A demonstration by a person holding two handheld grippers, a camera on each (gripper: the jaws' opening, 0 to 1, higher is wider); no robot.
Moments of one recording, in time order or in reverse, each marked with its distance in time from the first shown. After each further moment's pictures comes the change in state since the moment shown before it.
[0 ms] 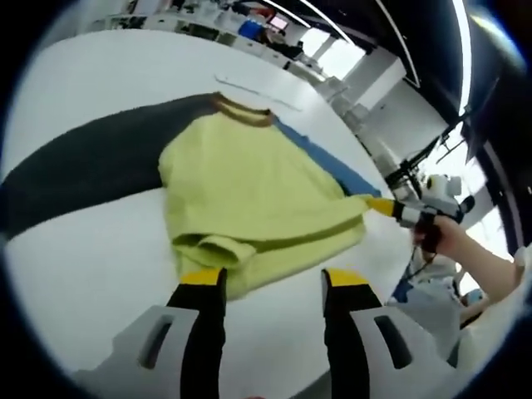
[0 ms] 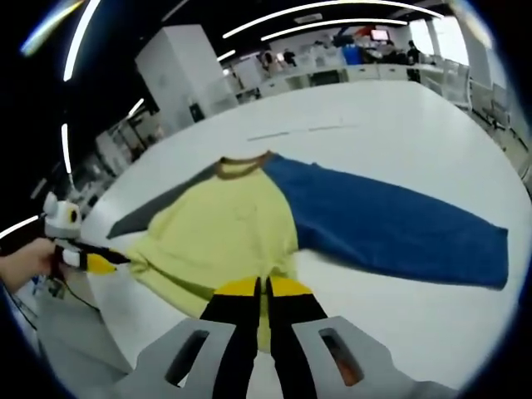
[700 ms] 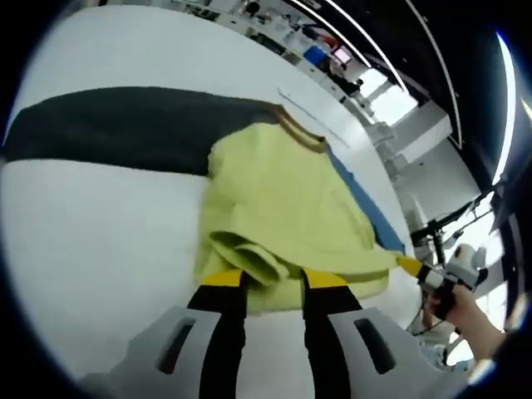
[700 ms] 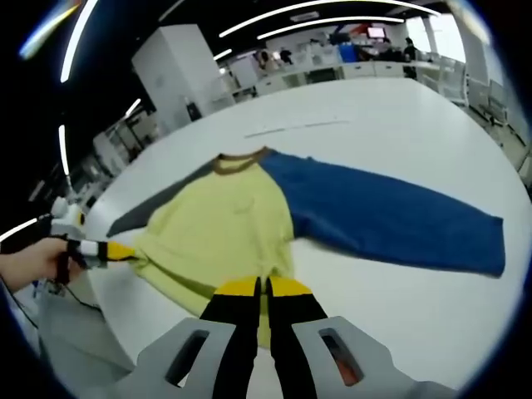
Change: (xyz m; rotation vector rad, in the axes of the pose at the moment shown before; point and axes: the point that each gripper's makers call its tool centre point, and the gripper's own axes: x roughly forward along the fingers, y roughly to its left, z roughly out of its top) left arm 0.014 0.024 0.005 -0.250 -0.131 0.132; right arm -0.009 -0.003 -0.011 0.015 0.011 -0.013
